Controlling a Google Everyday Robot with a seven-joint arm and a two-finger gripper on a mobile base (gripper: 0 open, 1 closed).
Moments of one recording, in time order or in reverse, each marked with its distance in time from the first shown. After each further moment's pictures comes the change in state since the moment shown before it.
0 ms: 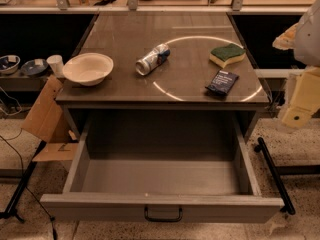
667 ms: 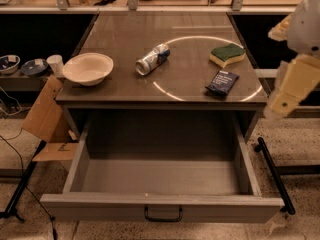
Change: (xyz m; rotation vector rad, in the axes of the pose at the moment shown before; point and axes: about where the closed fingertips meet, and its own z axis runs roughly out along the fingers) arm -0.016 -0.016 -0.002 0.022 -0.053 0.030
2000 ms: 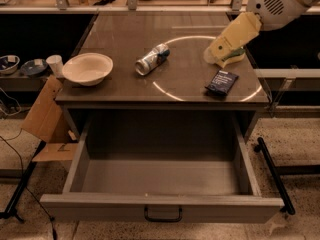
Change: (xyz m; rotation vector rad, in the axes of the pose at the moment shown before) arm -0.078 -0.081 0.032 -0.049 -0.307 0.454
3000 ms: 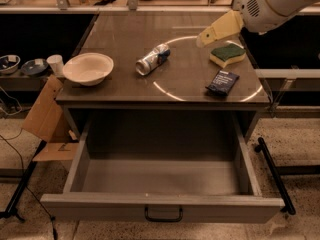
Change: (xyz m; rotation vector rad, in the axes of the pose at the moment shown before) arm -0.004 -0.063 0.032 0.217 -0.042 0.357
